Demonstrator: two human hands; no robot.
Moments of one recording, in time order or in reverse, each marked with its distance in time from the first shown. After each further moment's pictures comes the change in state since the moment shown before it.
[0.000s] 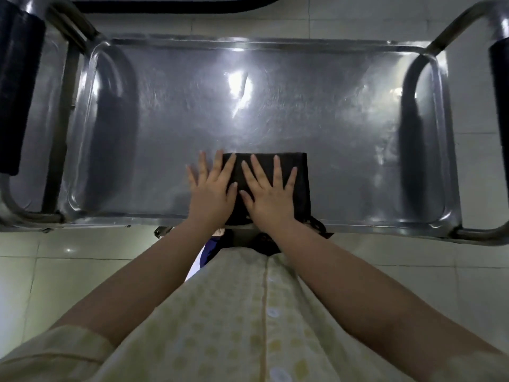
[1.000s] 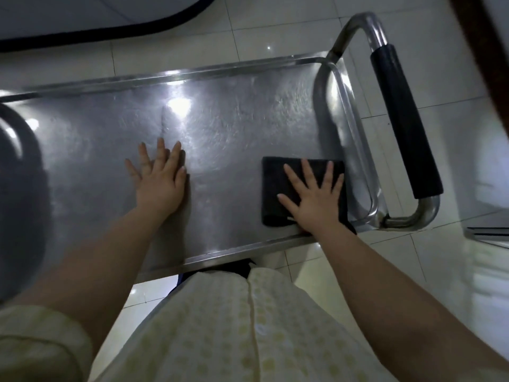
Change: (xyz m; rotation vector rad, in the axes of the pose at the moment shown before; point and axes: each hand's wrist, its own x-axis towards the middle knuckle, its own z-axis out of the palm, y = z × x) left_hand 0.121 0.031 -0.003 0.147 -0.124 -0.013; right_hand -0.040 0.208 -0.032 -0.012 -0.023 0.424
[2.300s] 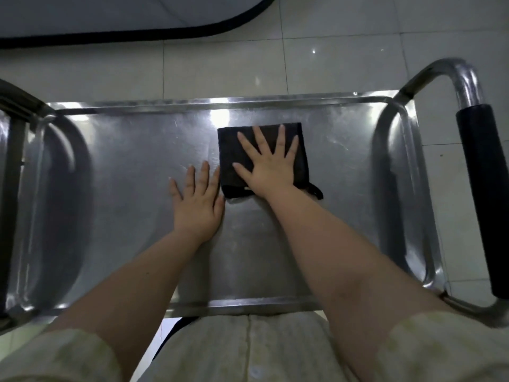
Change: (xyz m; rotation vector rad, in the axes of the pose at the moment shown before) left_hand 0.030 -0.009 0.008 0.045 -0.059 -0.023; right_hand 0.169 -0.179 -0.053 -0.006 -0.041 -0.296
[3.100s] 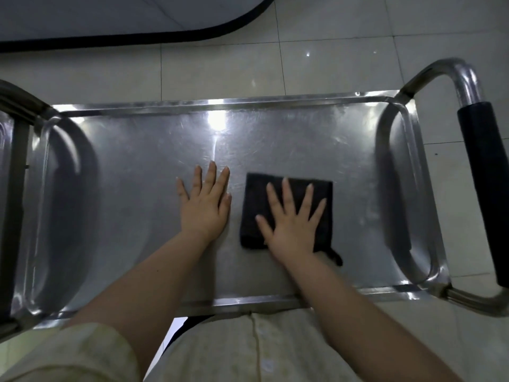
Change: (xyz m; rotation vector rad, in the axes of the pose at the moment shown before) left_hand -0.002 -0.007 -0.002 -0.098 0.040 0.053; right_hand -0.121 -0.011 0.045 0.120 0.046 0.161
